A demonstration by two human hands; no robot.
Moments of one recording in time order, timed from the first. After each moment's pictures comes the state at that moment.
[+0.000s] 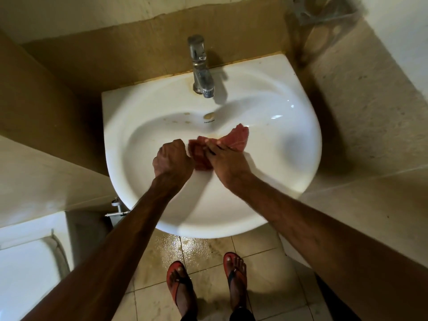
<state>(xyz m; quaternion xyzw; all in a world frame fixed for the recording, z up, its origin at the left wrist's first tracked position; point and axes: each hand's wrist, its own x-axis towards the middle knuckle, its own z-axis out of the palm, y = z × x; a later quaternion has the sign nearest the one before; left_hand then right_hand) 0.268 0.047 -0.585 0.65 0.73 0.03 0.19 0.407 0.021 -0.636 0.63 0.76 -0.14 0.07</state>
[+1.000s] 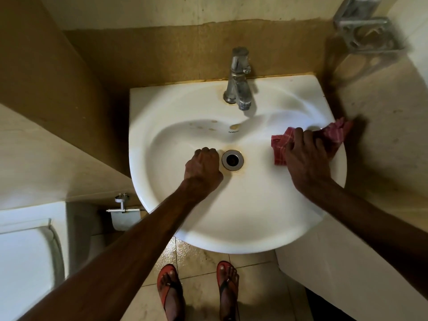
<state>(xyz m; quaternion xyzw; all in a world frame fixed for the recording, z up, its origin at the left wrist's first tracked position) 0.274 0.053 -0.604 0.76 0.61 -0.02 0.22 0.510 0.017 -0.594 0.67 0.67 0.22 0.23</state>
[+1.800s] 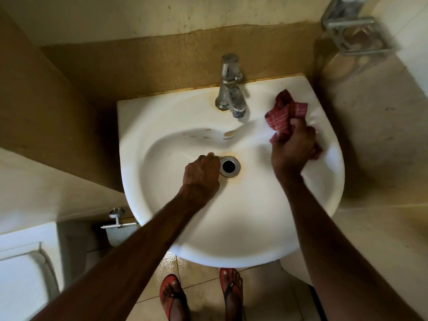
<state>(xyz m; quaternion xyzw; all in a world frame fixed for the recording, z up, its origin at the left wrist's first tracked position) 0.271 0.062 -0.591 0.82 0.55 -0.06 0.18 0.471 0.065 -0.605 0.86 0.39 0.03 -0.33</state>
